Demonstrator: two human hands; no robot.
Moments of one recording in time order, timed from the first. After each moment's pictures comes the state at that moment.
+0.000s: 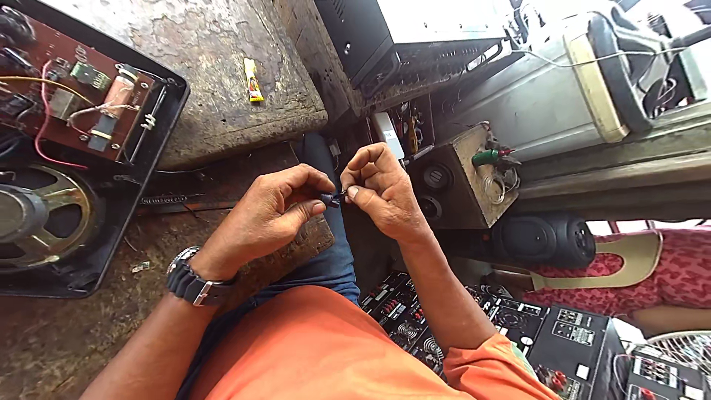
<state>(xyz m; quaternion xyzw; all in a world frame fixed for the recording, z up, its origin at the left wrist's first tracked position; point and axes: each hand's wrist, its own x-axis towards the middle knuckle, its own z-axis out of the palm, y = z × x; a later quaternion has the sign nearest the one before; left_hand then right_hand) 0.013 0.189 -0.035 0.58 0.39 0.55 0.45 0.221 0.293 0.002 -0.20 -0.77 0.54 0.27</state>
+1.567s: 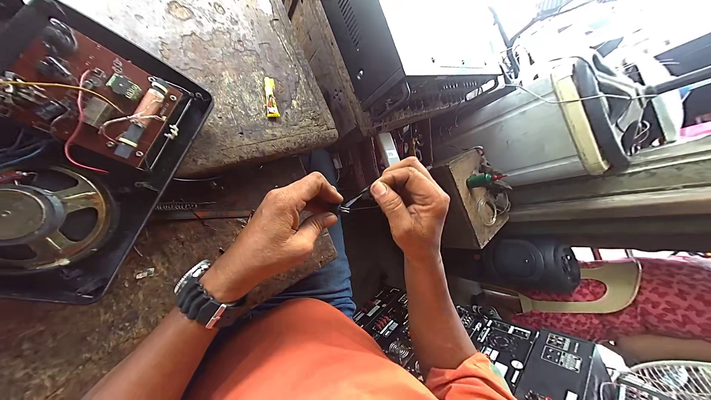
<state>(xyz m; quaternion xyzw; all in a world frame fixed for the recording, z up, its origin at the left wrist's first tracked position) 0.020 0.190 -0.031 0.58 0.43 0.57 0.39 0.222 0.300 0.015 -0.24 -0.86 0.26 0.37</state>
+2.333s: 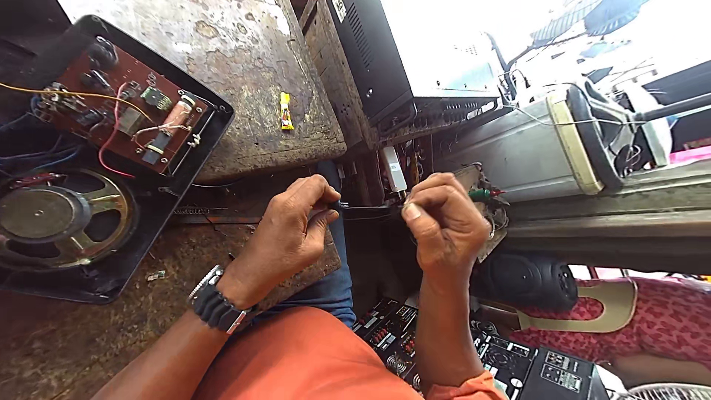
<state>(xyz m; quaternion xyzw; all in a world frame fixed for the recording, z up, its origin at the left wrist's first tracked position) 0.023 0.192 -0.033 0.57 0.51 0.58 0.27 0.228 0.290 0.042 -0.22 -0.87 0.24 0.38</state>
